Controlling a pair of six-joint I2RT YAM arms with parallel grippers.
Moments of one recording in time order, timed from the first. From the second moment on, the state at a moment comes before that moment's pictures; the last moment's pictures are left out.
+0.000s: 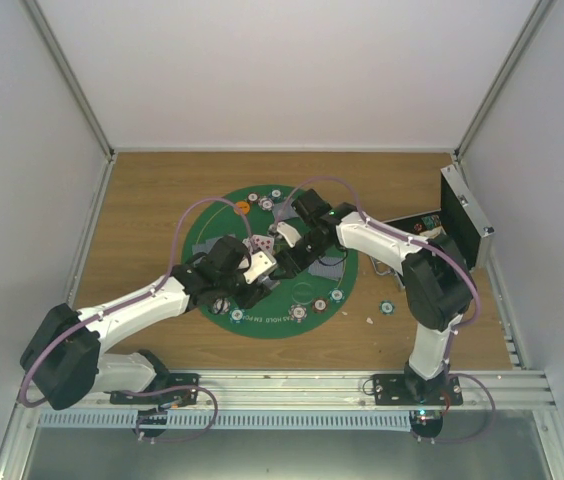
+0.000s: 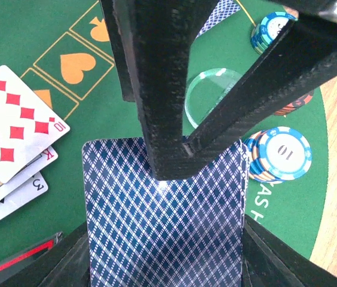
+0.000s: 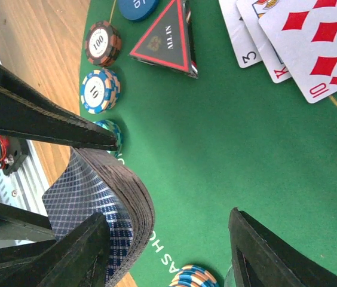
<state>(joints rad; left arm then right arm) -0.70 1.26 0.71 -0.33 0.18 0.15 0.64 1.85 1.34 -0.74 -0.65 -0.08</state>
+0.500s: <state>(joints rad) -0.71 1.26 0.71 -0.33 0.17 0.15 0.60 1.83 1.34 -0.73 -0.63 -0.07</state>
